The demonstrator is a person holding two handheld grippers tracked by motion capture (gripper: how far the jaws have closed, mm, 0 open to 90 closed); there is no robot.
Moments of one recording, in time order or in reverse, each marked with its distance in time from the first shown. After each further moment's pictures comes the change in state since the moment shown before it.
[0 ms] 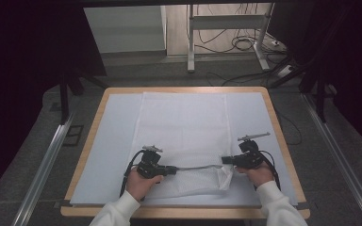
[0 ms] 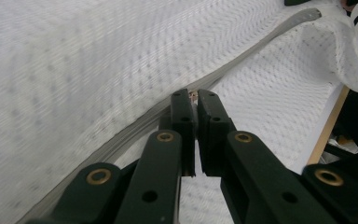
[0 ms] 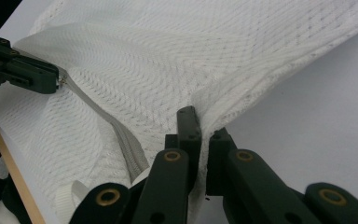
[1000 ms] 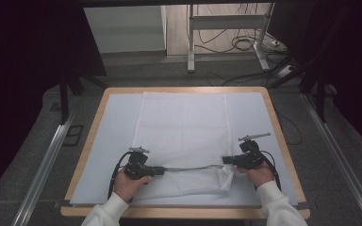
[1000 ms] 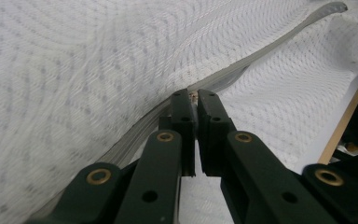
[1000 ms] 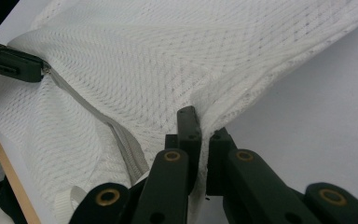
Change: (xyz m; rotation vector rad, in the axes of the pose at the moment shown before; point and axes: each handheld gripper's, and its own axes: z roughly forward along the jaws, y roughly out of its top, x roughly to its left) left arm 0.022 -0.017 -0.026 -0.013 0.037 -0.050; right arm -0.001 -0.001 -0.001 -0.004 -0.008 0.003
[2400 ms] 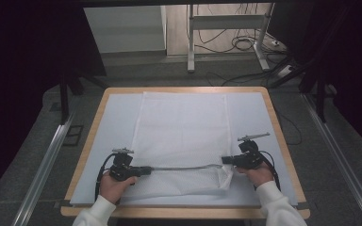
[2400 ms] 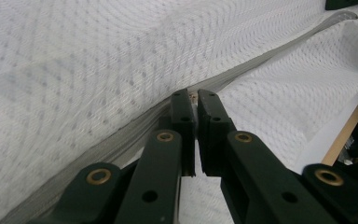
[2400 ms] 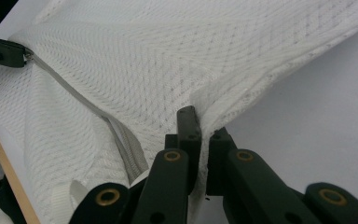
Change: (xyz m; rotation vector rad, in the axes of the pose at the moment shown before) left arm 0.023 -0.016 -0.033 -0.040 0.037 -0.036; right arm 0.001 0.000 0.002 0.001 0.003 -0.008
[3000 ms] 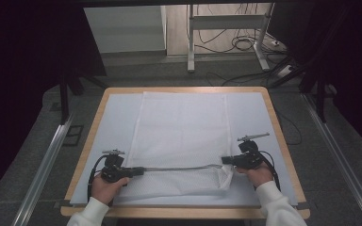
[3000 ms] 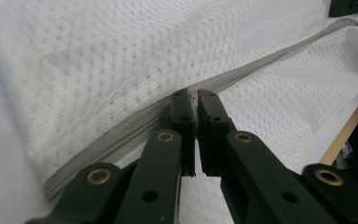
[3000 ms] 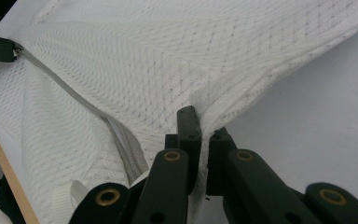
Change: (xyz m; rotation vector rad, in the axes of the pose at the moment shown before) left arm 0.014 -0.010 -0.018 -0.027 0.005 -0.038; right arm 0.000 0.000 0.000 0.002 -0.003 0.000
